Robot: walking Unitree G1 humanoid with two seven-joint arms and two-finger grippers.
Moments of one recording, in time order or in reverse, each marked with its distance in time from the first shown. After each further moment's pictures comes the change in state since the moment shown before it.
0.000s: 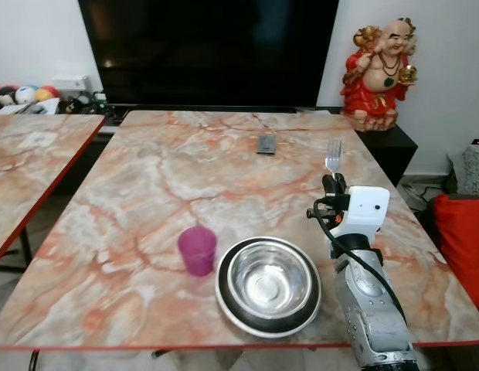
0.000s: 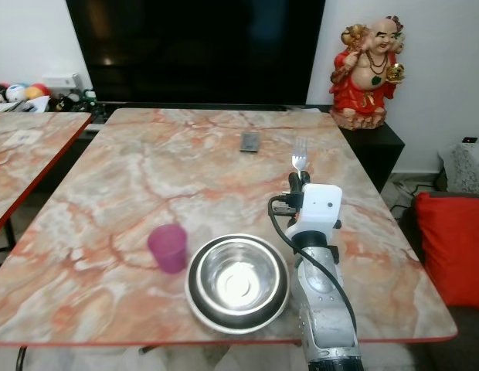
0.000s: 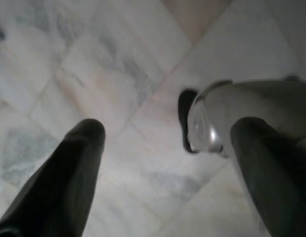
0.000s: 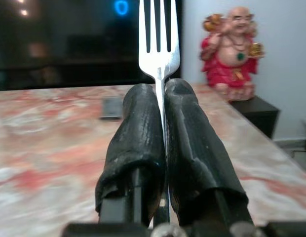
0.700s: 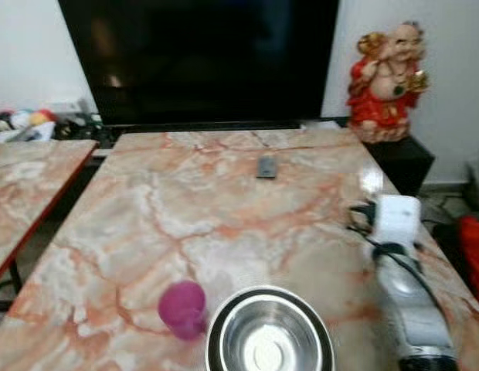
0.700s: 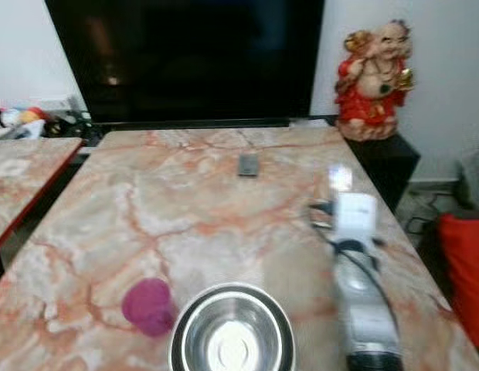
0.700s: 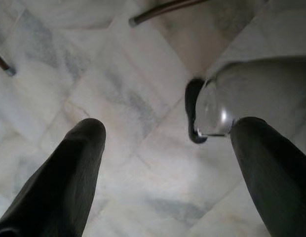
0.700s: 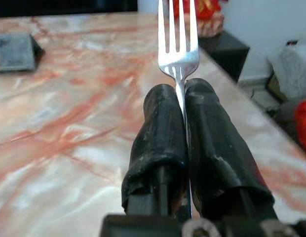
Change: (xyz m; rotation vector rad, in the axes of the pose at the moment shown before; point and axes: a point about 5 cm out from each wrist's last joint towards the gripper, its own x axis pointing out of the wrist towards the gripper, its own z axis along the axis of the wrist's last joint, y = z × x) left arm -0.001 -0.001 -0.003 0.012 0.014 -0.027; right arm 0.000 -0.057 -0.030 -0.119 0.293 -0.210
